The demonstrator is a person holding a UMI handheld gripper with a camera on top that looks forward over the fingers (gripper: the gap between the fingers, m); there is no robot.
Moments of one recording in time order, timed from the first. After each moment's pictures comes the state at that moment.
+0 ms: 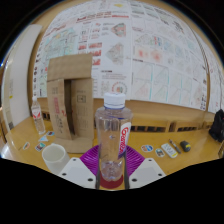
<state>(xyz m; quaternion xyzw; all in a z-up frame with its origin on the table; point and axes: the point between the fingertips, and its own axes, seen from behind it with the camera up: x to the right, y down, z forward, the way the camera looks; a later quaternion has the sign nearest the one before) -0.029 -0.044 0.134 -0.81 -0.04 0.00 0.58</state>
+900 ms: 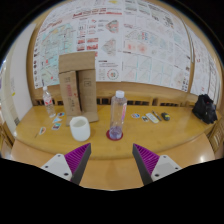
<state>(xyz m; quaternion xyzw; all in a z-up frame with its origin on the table) -0.062 -0.254 0.155 -0.88 0.03 -0.04 0.48</state>
